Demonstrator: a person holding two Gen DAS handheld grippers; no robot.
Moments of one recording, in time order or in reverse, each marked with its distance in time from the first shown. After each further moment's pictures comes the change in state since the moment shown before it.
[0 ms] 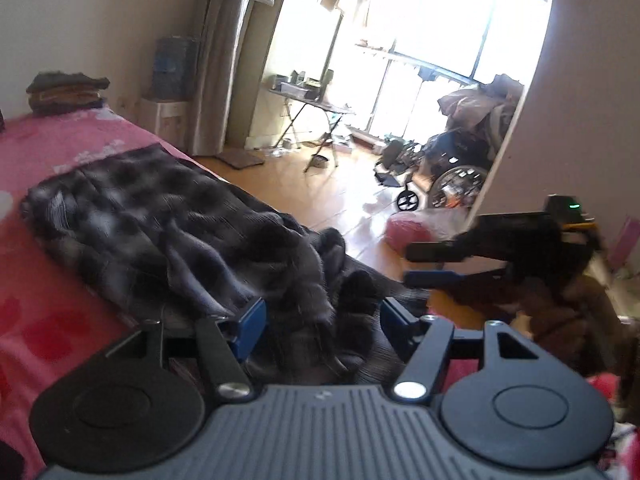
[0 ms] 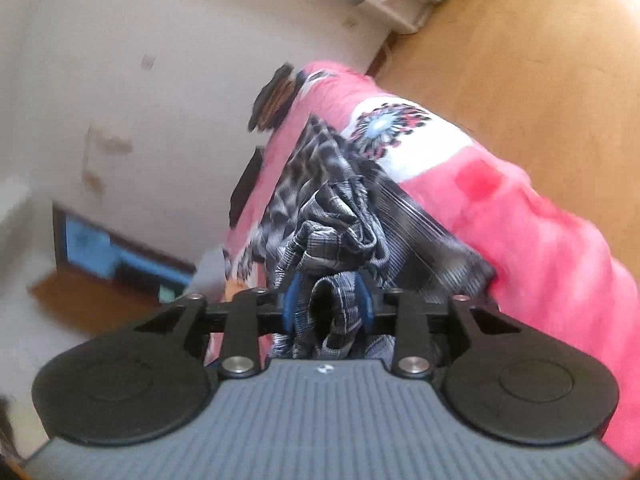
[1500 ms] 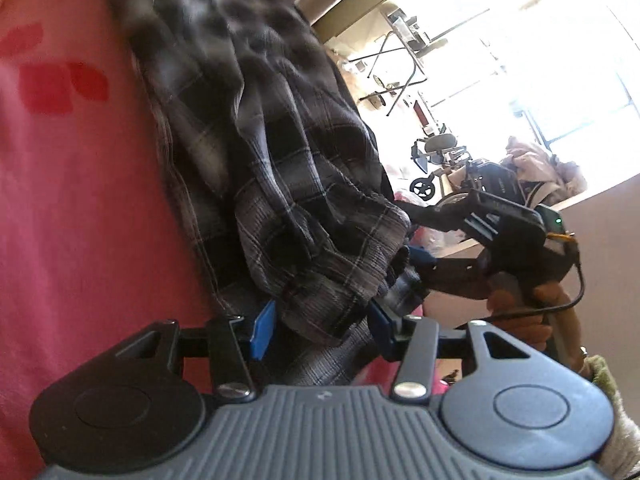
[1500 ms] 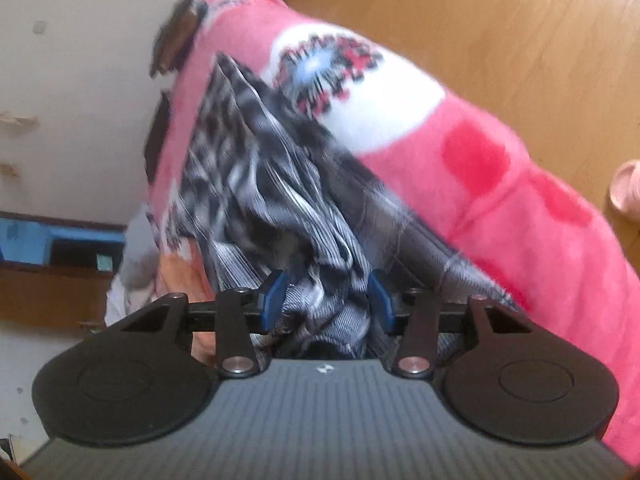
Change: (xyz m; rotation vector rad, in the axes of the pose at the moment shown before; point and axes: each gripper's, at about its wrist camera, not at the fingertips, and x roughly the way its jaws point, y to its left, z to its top) left arm 0.026 0.059 -0.037 -0.687 0.252 -0.139; right arm 0.081 0.009 0.047 0.136 0.310 -0.272
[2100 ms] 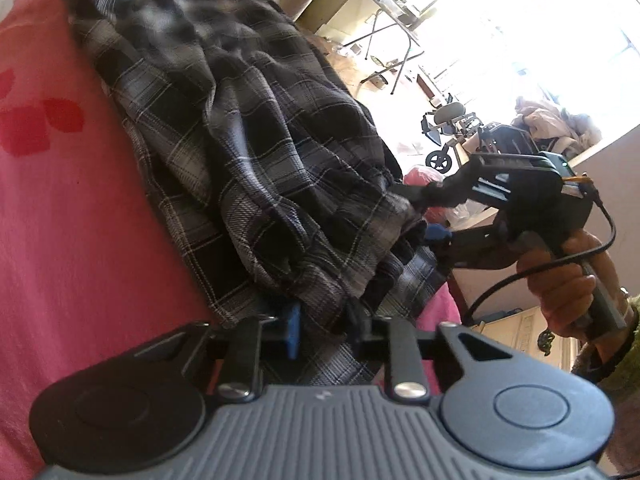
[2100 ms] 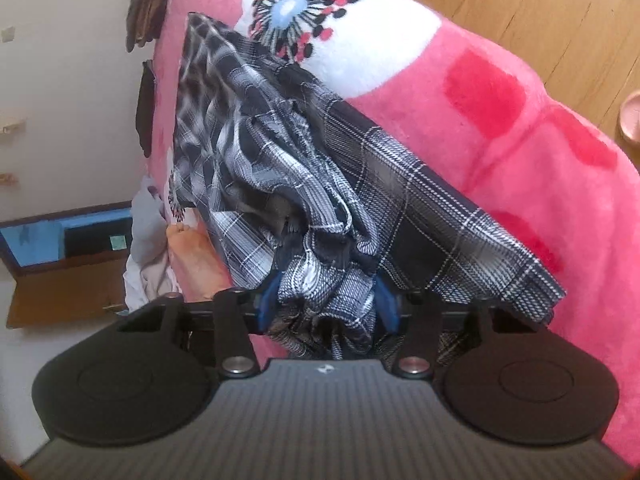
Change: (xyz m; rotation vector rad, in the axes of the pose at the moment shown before) left arm 0.018 -0.021 -0.002 0.157 0.018 0.111; right arm 0.010 -0.001 0.006 0.082 0.166 0.031
